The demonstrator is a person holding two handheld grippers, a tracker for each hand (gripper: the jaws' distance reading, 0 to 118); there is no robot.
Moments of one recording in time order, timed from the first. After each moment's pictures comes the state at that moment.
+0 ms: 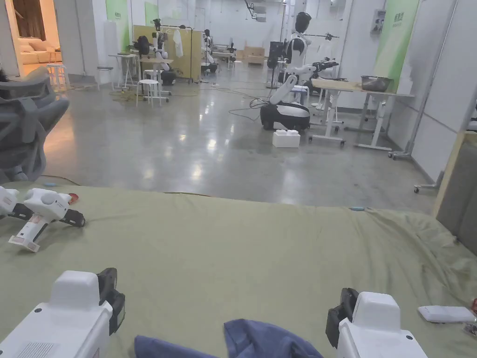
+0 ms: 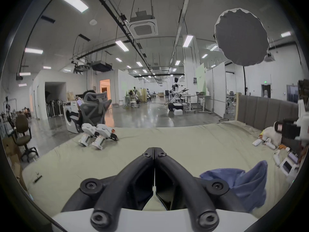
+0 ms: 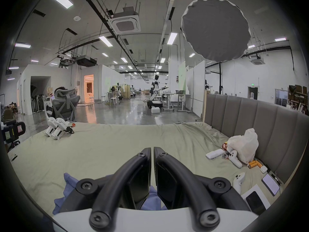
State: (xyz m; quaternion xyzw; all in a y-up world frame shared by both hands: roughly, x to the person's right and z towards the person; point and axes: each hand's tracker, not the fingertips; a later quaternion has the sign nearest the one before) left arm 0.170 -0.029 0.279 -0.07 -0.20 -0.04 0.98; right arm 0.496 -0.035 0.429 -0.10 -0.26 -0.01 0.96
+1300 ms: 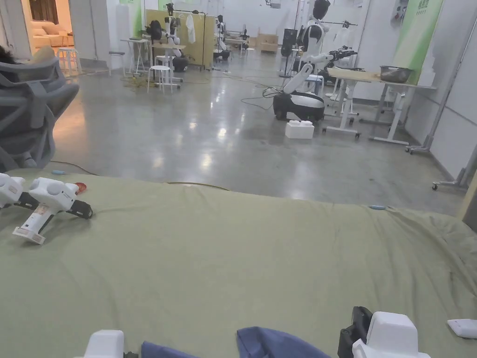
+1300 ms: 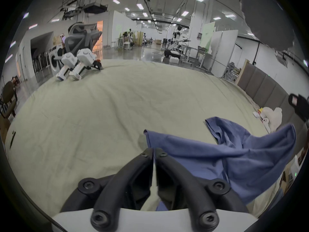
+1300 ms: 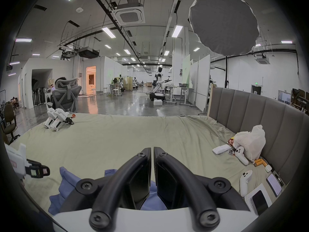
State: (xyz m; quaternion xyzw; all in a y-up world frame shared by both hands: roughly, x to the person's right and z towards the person) left arm 0.186 -0.154 0.187 -0.36 -0.23 -0.01 0.90; right arm 0.505 -0.060 0.390 -0.14 -0.25 0.00 0.96
